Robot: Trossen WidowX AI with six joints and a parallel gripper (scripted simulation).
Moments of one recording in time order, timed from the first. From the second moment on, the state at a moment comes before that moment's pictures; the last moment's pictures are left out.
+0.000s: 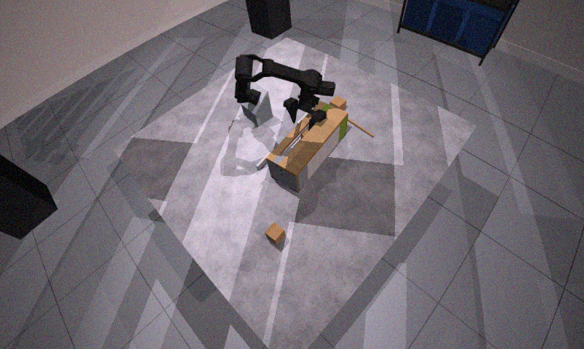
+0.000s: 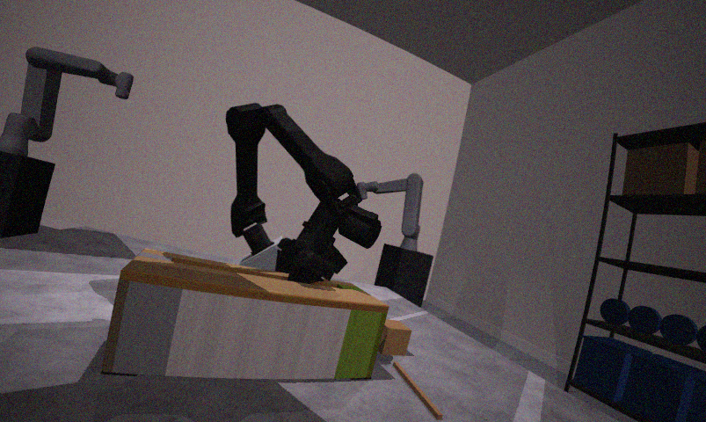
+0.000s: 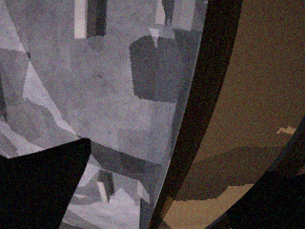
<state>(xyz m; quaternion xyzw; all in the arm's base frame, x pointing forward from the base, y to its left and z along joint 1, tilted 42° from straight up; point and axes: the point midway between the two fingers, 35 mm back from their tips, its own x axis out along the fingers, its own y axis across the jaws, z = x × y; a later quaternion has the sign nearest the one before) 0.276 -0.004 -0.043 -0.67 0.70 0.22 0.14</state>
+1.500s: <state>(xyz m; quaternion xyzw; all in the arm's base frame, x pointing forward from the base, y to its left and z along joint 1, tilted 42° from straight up) 0.280 -0.057 -0.001 -0.67 0.70 0.22 0.14</state>
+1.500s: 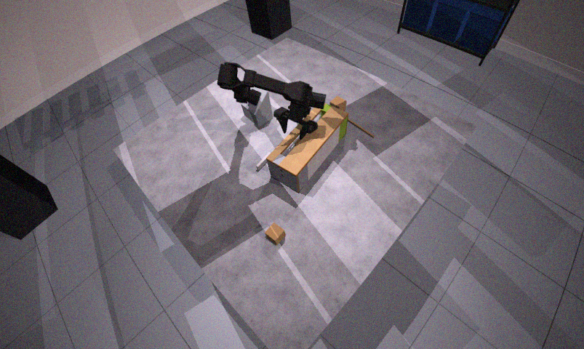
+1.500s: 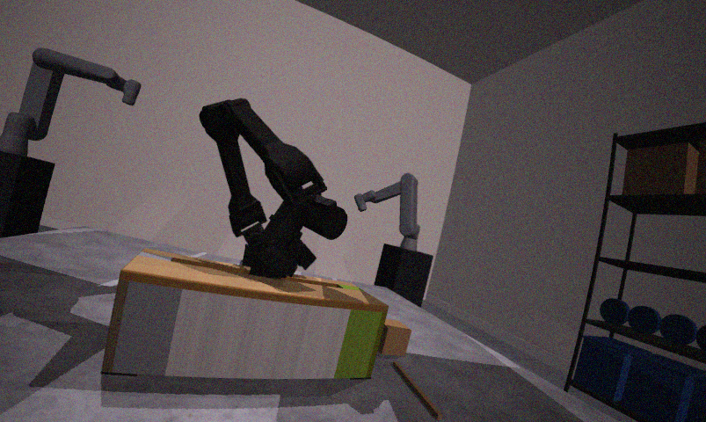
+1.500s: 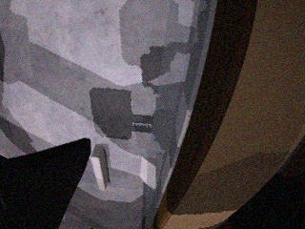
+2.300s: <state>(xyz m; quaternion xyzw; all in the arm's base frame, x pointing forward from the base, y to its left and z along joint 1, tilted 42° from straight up) 0.283 -0.087 0.025 -0.67 0.70 0.22 0.14</state>
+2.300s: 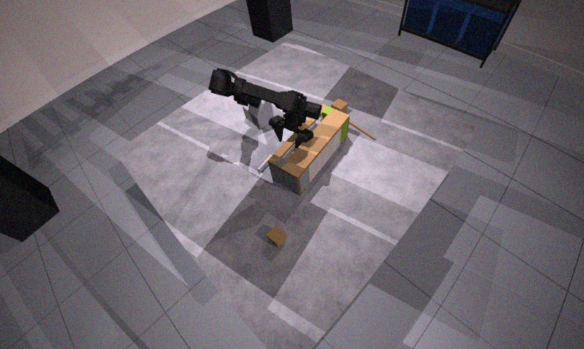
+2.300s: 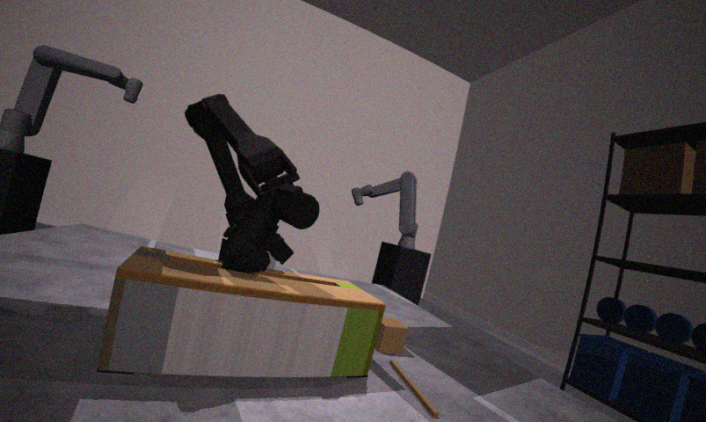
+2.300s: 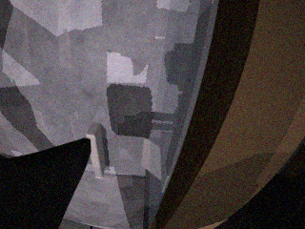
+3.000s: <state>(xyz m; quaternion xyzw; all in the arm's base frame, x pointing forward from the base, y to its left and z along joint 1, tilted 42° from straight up) 0.285 -0.112 0.047 -0.67 0.70 0.22 0.14</state>
